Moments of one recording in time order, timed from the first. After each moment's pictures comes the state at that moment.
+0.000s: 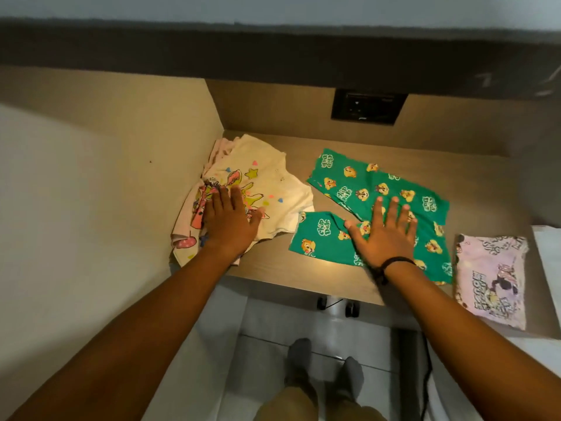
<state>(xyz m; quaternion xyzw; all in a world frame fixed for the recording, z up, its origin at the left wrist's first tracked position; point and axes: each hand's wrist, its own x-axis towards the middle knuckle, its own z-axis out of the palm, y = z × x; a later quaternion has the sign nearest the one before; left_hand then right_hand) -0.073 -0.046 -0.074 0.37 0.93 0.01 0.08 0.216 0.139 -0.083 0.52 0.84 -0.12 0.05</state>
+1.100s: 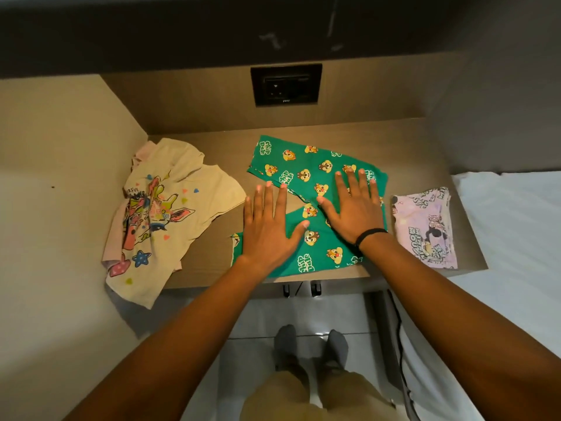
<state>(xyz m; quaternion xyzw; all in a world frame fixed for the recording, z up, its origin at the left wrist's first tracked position) 0.087 0.034 -0.088 0.57 0.81 0.07 0.07 0.265 0.170 -0.078 0.51 0.86 -0.09 -0.01</state>
